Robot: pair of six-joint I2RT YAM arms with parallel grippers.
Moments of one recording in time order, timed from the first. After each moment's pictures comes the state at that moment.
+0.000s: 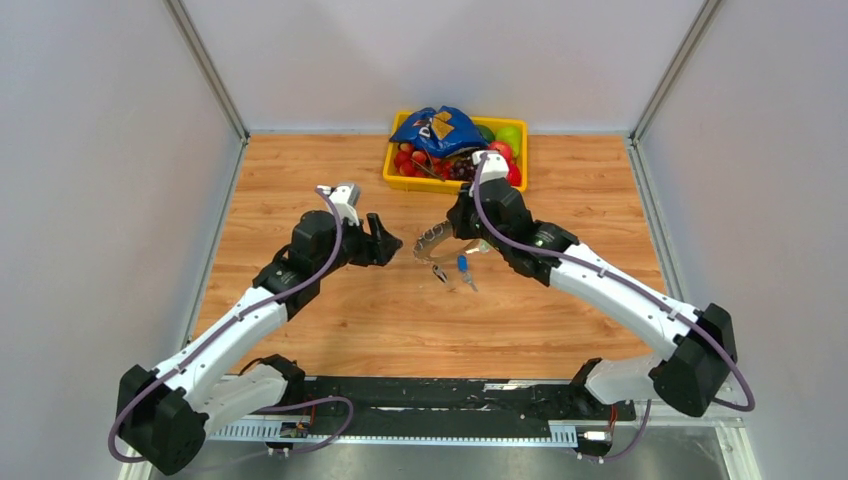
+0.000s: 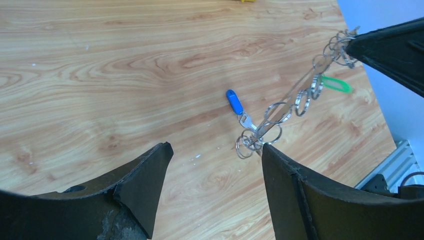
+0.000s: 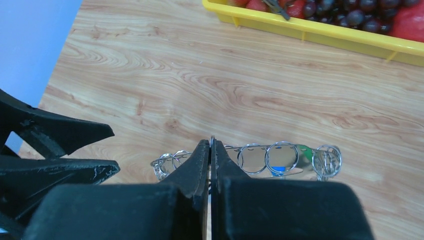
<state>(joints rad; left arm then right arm) -0.53 1.00 0.71 -0.10 0.13 -0.47 0.79 1.29 1.13 -0.27 0.27 0.49</state>
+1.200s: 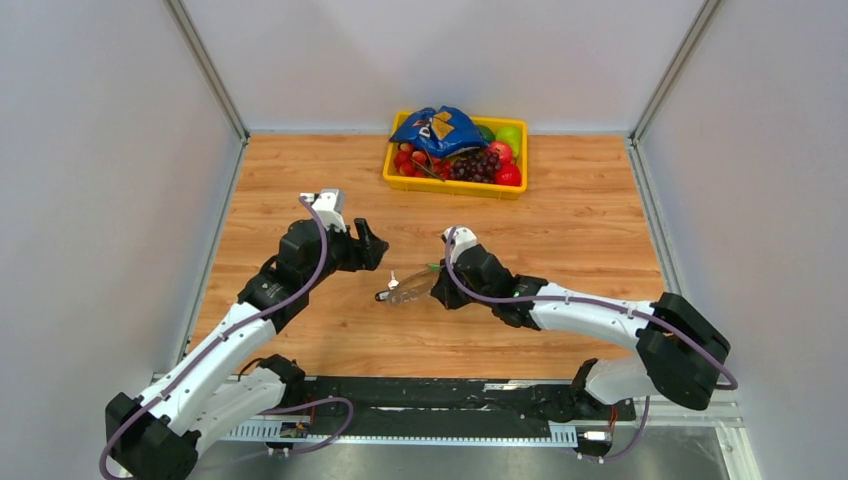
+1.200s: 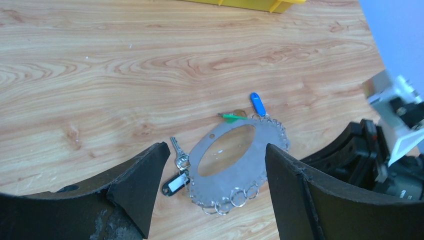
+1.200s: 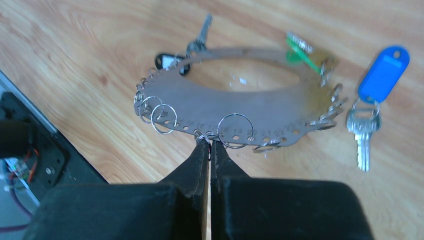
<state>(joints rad) -0.53 0.85 0.69 -0.22 -0.01 -0.45 0.93 1.36 0.72 0.06 0.04 0.53</state>
